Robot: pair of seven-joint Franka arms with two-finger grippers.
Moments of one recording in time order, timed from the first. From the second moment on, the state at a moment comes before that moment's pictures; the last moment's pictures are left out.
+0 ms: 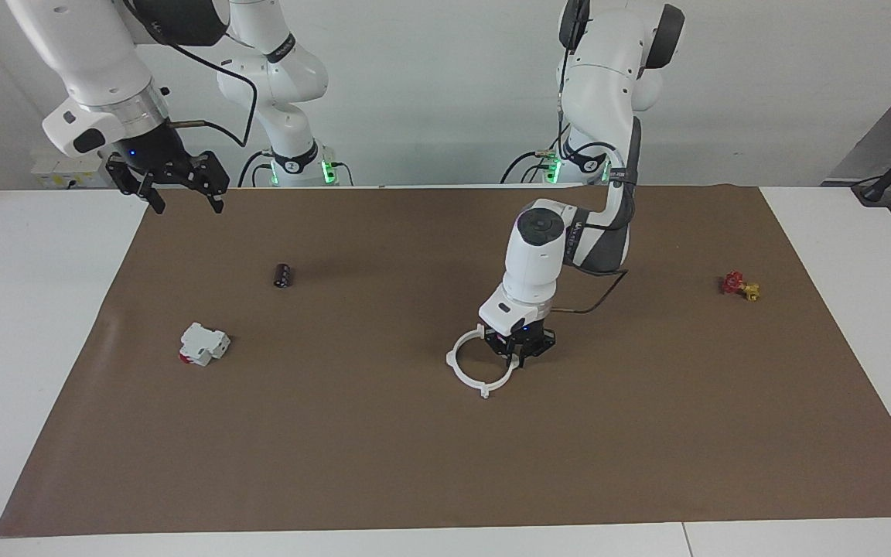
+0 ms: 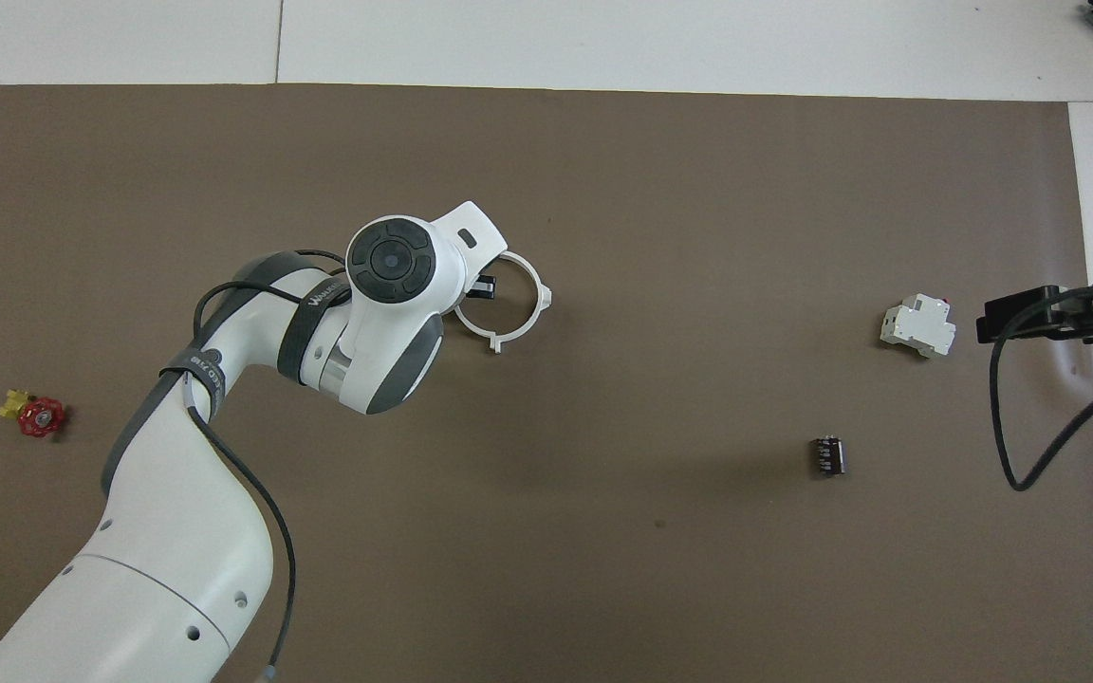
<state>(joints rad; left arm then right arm) -0.52 0.50 0.01 -1.74 0.09 2.42 -0.40 0.08 -0.06 -0.08 -1.66 0.01 1.59 0.01</state>
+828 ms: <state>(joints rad) -0.52 0.48 0.02 -1.73 0.09 2.39 -0.40 0.08 -0.06 -0.08 -1.66 0.01 1.59 0.01</state>
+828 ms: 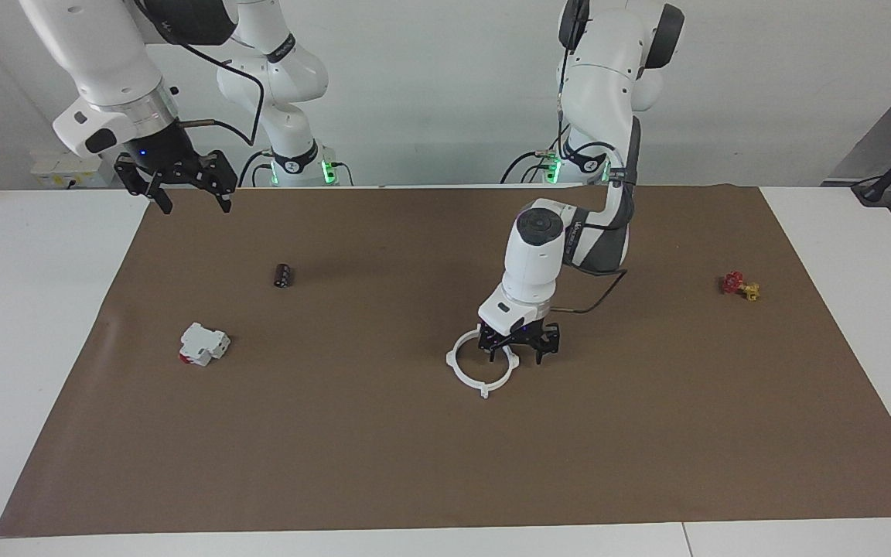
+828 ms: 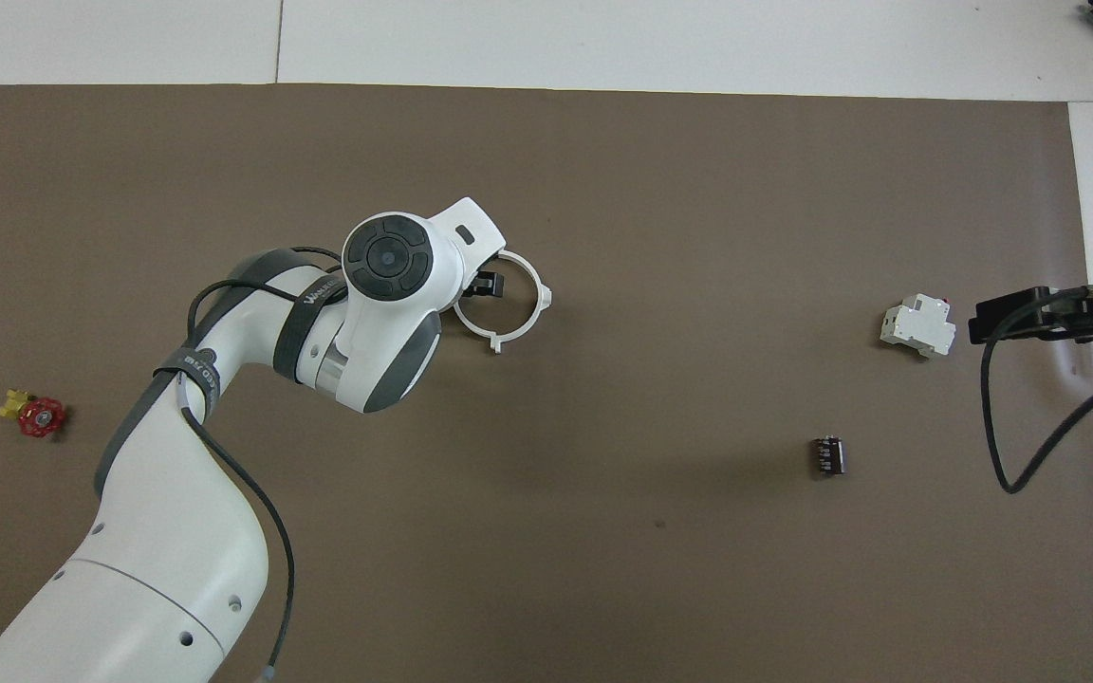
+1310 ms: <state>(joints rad) -0.39 0.28 0.04 -1.83 0.09 2.25 -0.29 0.08 -0.06 -0.08 -1.66 0.01 1.59 0.01</state>
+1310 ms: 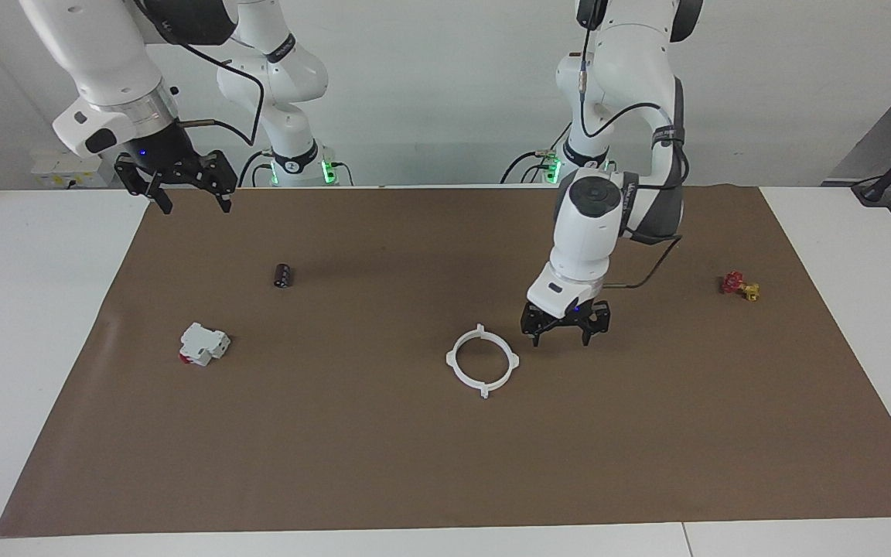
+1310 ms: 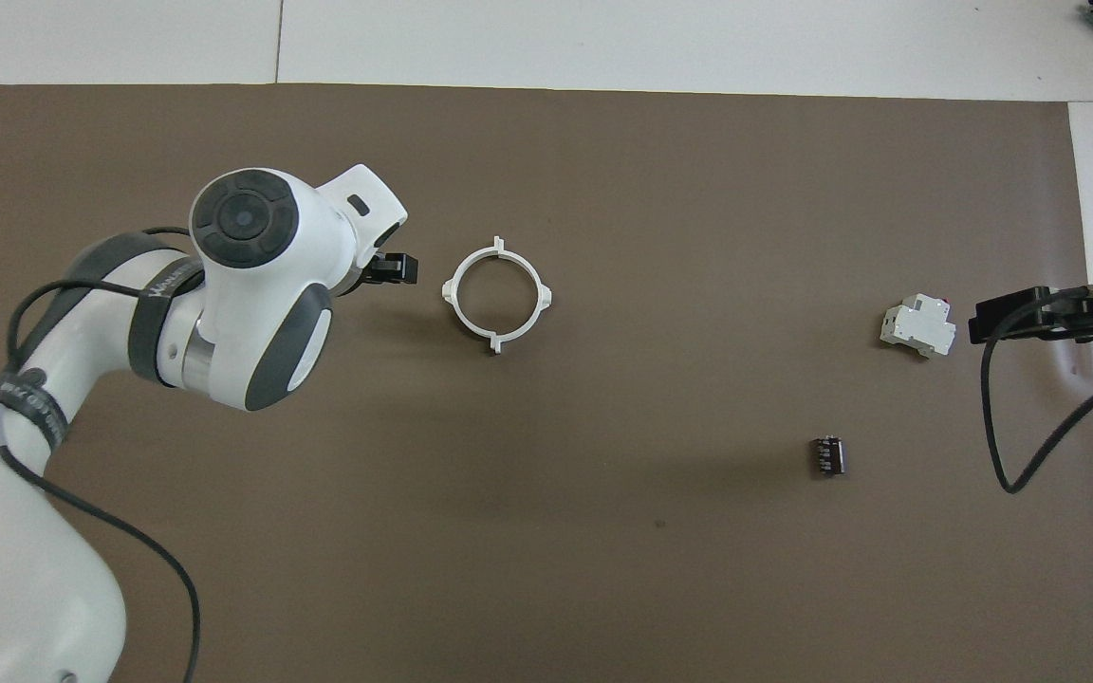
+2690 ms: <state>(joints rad) 0.02 -0.04 0.02 -1.64 -0.02 1.70 0.25 0.08 -0.06 -0.08 -1.66 0.01 1.65 0.02</state>
